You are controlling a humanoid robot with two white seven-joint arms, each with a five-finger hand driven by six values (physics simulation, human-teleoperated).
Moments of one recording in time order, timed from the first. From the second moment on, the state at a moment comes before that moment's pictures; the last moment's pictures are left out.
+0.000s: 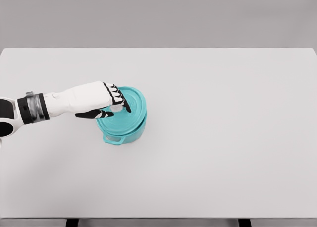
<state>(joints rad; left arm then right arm) -0.48 0.74 -0.56 -1.61 -0.35 -0.61 -0.44 0.06 0.00 -0.30 0.08 0.25 -0.01 0.09</state>
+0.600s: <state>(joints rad) -0.48 0.74 -0.56 -1.61 -0.35 -0.61 -0.44 0.06 0.00 -0.30 0.08 0.25 -0.01 0.09</state>
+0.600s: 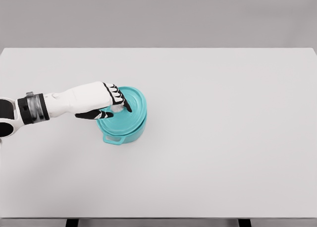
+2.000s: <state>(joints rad) -0.48 0.74 -0.56 -1.60 -0.35 -0.61 -0.44 0.06 0.00 -0.30 0.08 0.25 -0.01 0.09</state>
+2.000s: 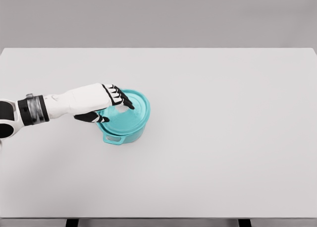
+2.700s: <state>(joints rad) -0.49 0.75 -0.54 -1.64 -0.35 -0.61 -0.44 0.06 0.00 -0.30 0.08 0.25 -0.01 0.09</state>
